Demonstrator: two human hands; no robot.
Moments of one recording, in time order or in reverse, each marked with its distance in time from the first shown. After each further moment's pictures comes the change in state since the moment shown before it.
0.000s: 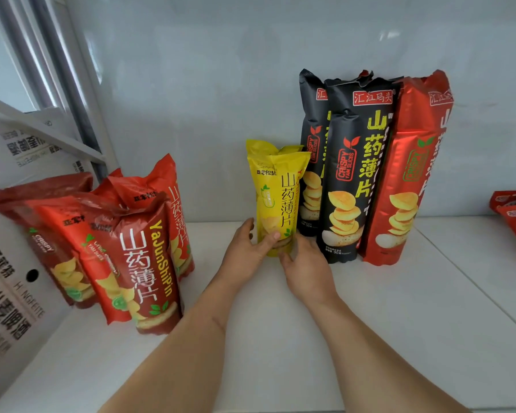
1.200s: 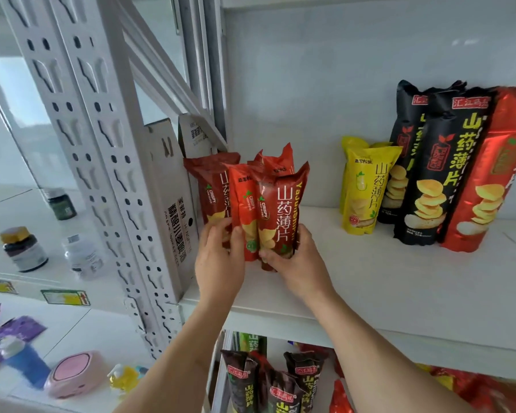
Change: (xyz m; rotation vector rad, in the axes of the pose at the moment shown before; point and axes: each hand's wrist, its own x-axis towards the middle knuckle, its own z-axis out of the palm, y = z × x) left_hand -0.194 -0.019 -0.179 0.252 0.777 0.190; right_hand -0.134 -0.162 0.055 0.444 -0.181 -0.084
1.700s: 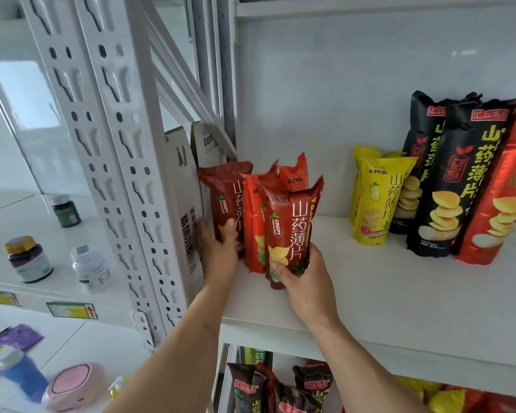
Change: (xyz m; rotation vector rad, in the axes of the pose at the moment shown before) left_hand 0.058 -0.046 0.020 -0.234 -0.065 -0.359; right_hand -0.007 0.007 0.029 0.031 0.132 0.022
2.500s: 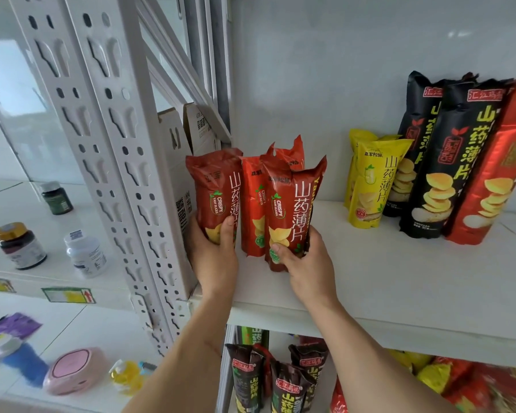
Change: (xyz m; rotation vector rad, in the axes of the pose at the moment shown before) left_hand -0.044 0.002 -0.017 -0.039 0.124 0.088; right_hand -0.001 0.004 -0.004 0.025 0.030 -0.030
